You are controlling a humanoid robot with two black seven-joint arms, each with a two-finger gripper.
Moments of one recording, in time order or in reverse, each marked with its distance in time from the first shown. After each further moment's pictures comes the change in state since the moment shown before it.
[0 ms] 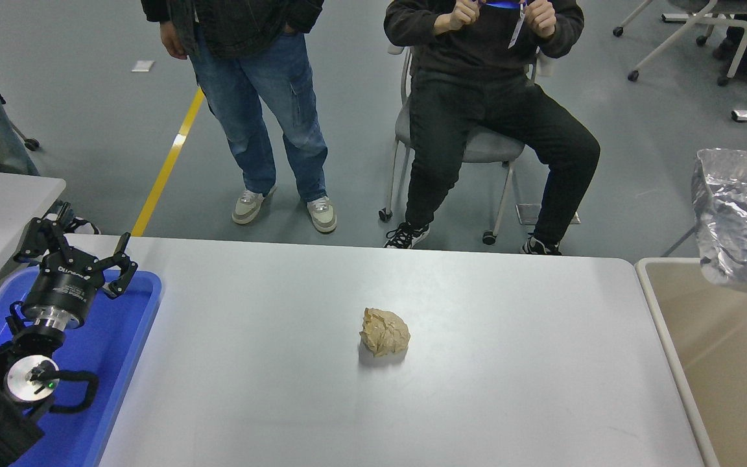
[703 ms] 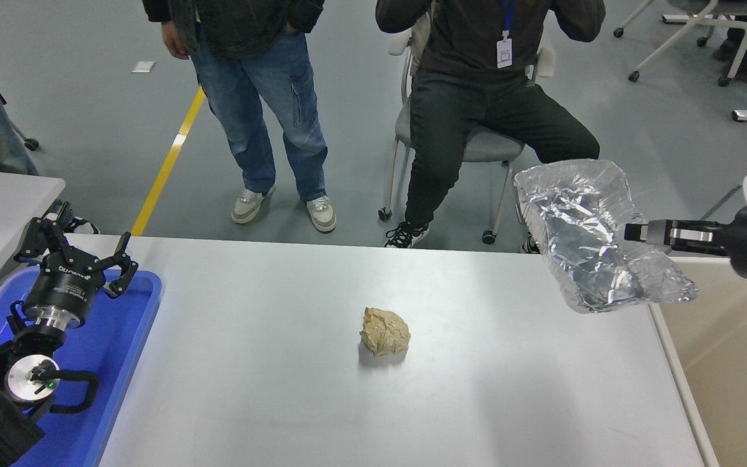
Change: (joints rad) left arm 0.000 0.000 0.000 0.000 0.000 0.000 0.000; right arm 0.173 0.050 0.055 0.390 -0.117 0.098 -0.130
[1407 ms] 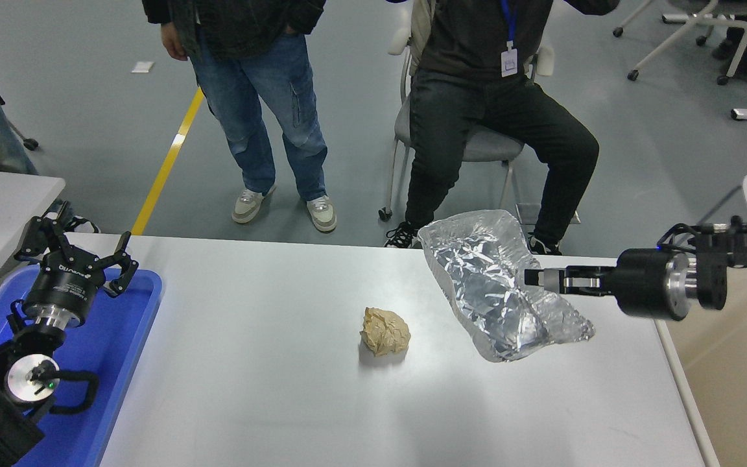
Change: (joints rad) left arm 0.000 0.000 0.000 0.000 0.000 0.000 0.000; right arm 0.020 0.264 -0.066 0.096 -0.086 -0.041 -0.029
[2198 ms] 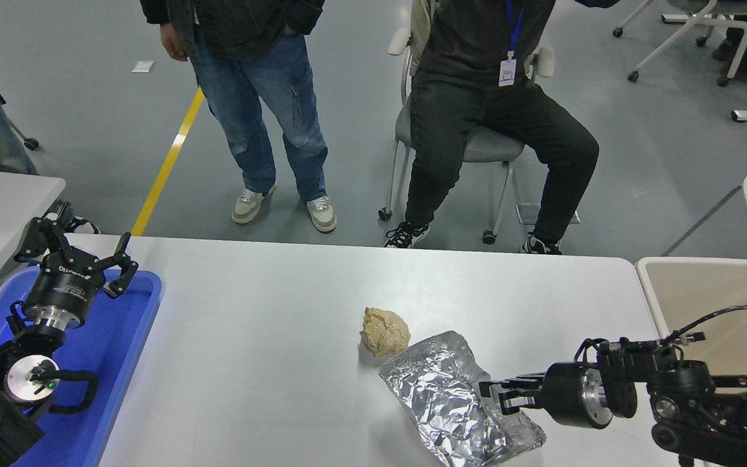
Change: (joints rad) left arm 0.000 0.000 0.000 0.000 0.000 0.000 0.000; right arm -0.052 0.267 -0.414 -0.093 -0.138 -0.293 -0.023
